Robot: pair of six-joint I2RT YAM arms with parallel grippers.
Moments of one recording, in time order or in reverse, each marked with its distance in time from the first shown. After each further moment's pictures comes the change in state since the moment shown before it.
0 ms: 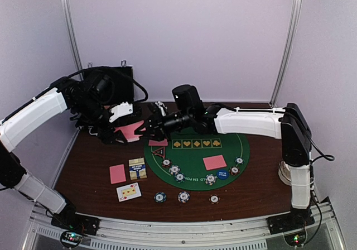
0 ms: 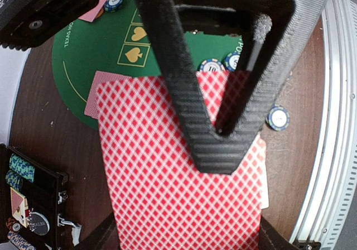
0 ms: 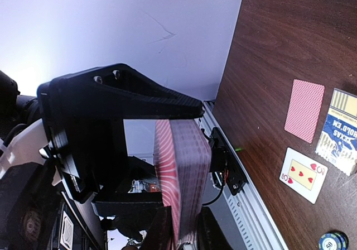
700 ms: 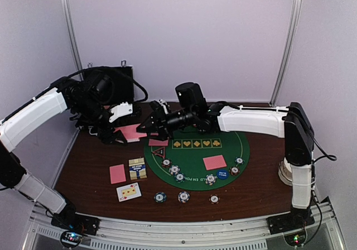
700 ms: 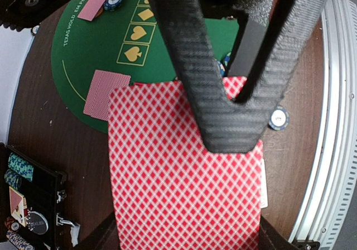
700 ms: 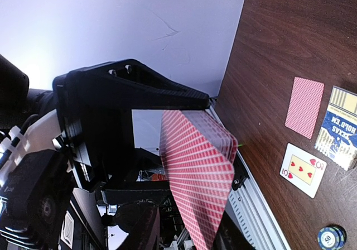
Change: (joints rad) left arm -0.001 0.000 0.000 -0.005 0.002 0.000; right arm -0.017 -0.023 -0.017 -0.007 -0.036 -0.006
